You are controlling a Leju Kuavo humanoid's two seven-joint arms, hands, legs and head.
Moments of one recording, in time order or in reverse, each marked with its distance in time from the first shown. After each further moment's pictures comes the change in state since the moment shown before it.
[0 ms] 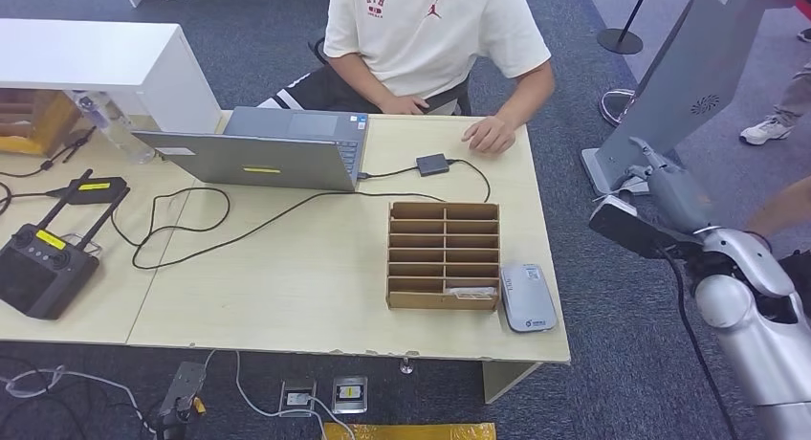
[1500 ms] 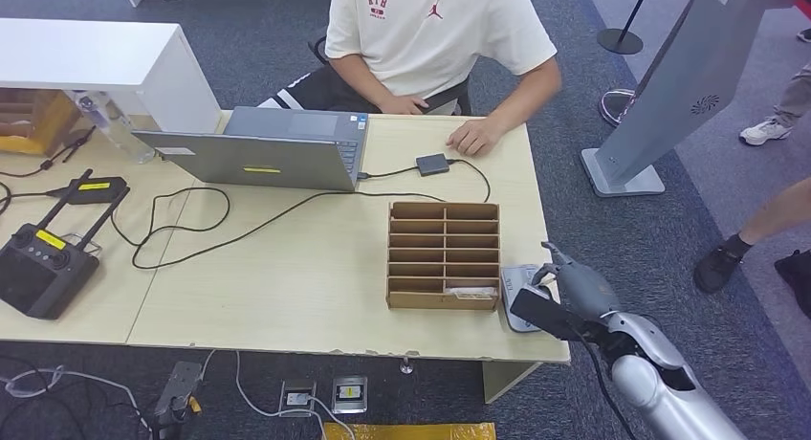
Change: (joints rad) left arm 0.002 0.015 0.000 -0.009 0.010 -0.004 0.008; right arm 0.206 0.081 0.238 -0.003 -0.109 -0.064 0.154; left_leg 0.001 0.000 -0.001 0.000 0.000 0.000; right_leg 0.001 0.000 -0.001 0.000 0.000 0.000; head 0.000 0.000
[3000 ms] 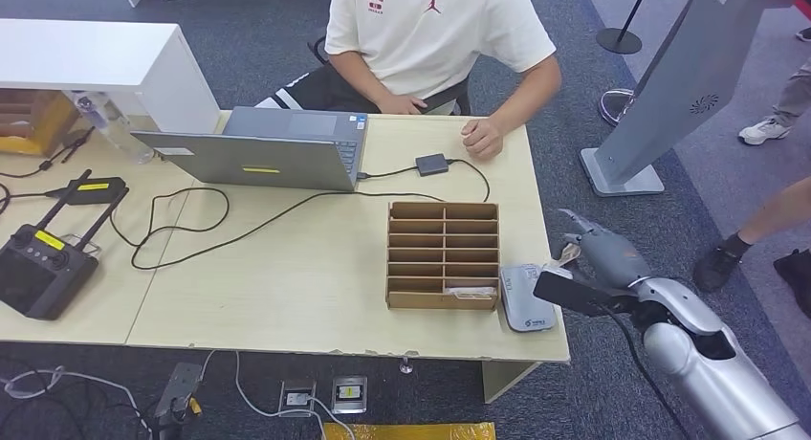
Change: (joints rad) left arm 0.003 -0.002 0.000 0.000 -0.009 0.011 0.000; right arm -0.130 -0.089 -0.023 -0.007 0.086 0.078 -0.114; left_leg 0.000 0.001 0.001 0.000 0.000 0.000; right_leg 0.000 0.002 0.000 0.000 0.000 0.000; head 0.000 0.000
